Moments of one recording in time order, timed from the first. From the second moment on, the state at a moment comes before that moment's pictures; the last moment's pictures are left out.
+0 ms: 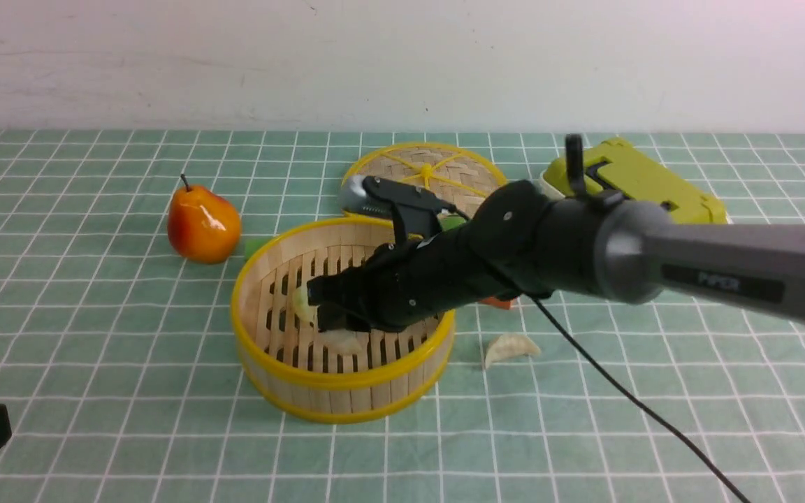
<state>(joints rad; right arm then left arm) 0.60 2.12 -1.53 1.02 0.38 -0.41 -0.43 0.38 -0.38 0.35 0.45 -0.52</state>
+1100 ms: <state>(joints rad) 0.35 2.10 -1.54 0.43 0.77 -1.35 -0.43 0.38 -0.37 0.35 0.43 -0.52</state>
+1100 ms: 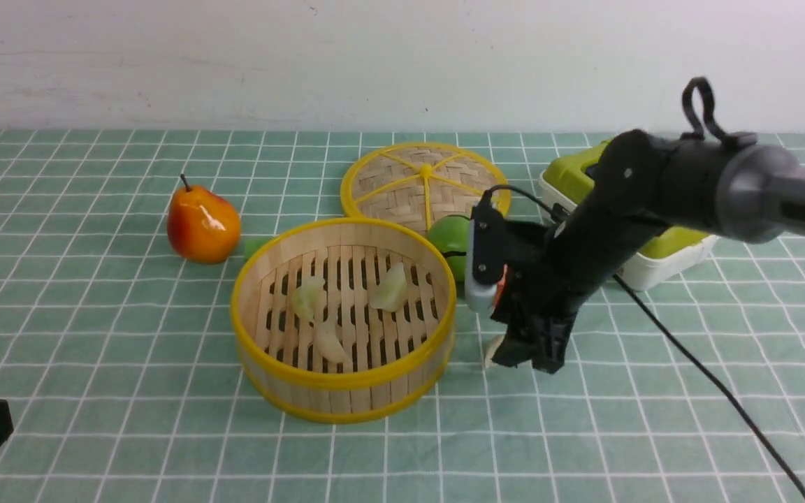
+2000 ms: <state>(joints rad) 0.46 2.08 -1.83 0.62 0.87 -0.49 -0.43 0.38 -0.35 0.37 0.39 -0.52</state>
